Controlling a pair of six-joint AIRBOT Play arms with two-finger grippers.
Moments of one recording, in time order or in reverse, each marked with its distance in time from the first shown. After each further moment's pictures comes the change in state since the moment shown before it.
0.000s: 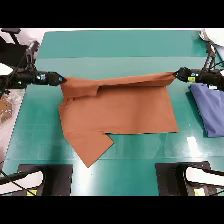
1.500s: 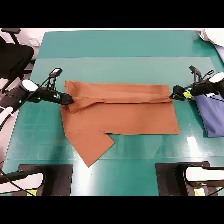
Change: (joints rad) left arm -0.127 -0.041 -0.182 0.243 0.098 -0.102; right arm -0.006 -0.116 0.000 -0.371 0.289 0.339
